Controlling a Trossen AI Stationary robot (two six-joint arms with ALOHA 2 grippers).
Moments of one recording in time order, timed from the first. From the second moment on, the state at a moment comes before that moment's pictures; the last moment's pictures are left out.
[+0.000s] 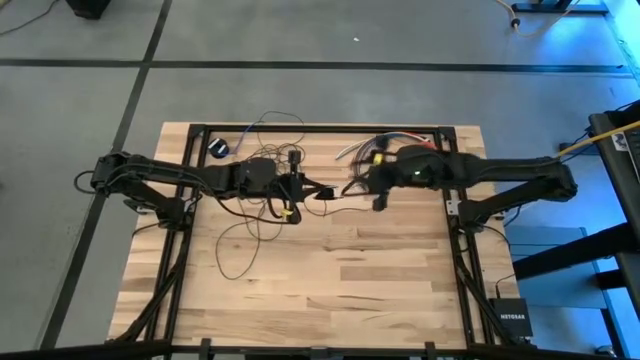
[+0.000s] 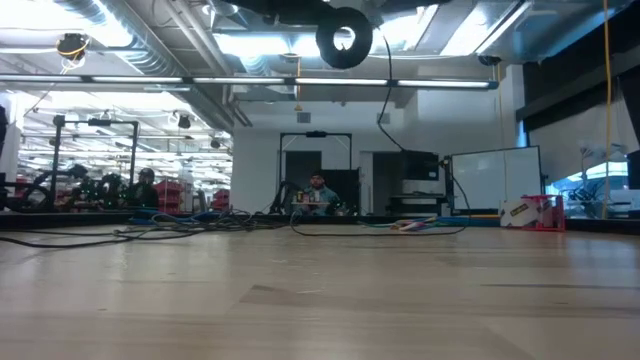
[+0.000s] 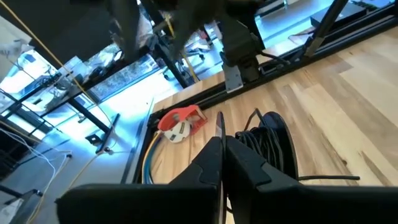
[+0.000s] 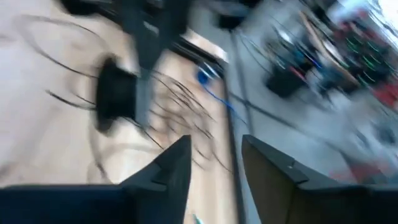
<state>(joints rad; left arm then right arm) 0.01 1.39 1.02 0.12 -0.17 0.50 0.01 1.18 1.16 -0.41 0.29 -0.51</state>
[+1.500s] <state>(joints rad) 0.12 1.55 1.02 0.53 -0.25 0.55 0.28 1.09 0.67 -0.05 0.87 -0.25</state>
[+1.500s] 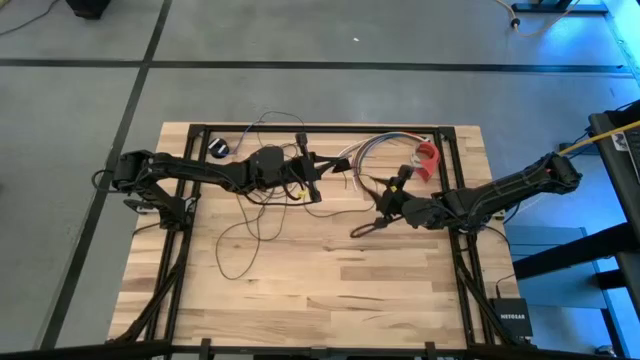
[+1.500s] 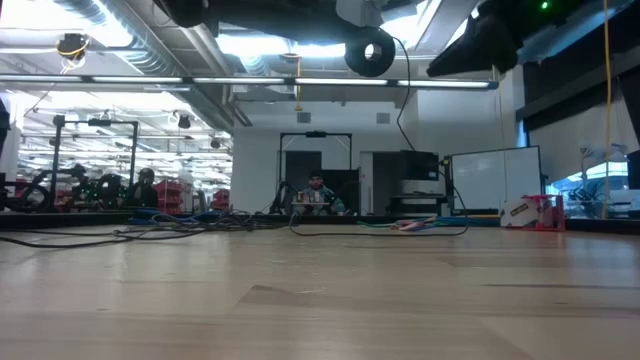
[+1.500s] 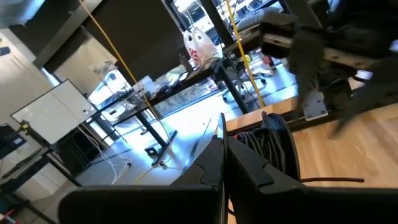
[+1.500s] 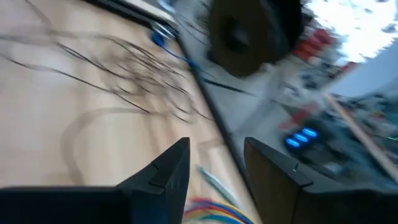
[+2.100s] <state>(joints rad) 0.07 1.53 1.02 0.40 -0.25 0.59 0.20 0.99 0.89 -0.10 0.69 -0.65</state>
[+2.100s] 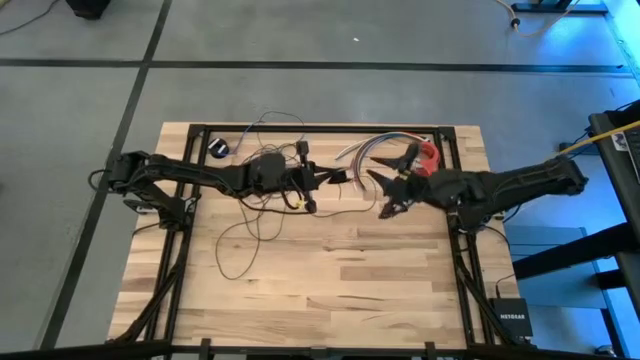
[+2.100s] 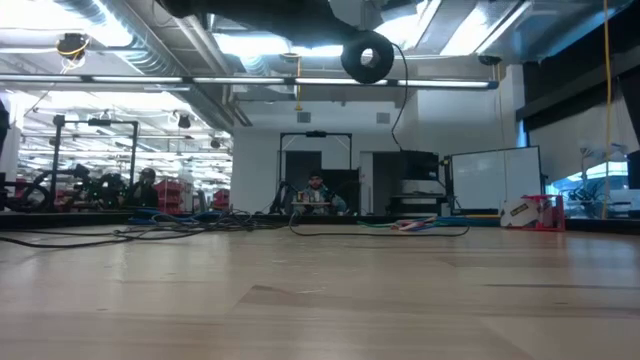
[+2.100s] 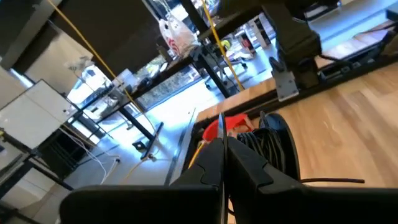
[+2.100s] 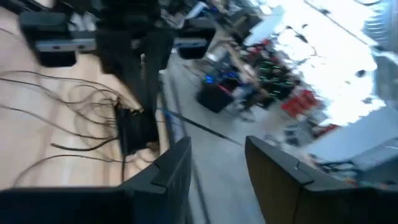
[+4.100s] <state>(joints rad) -0.05 1.47 1.02 0.33 -0.59 0.51 0.01 0.97 0.89 -0.06 0.56 -0.61</state>
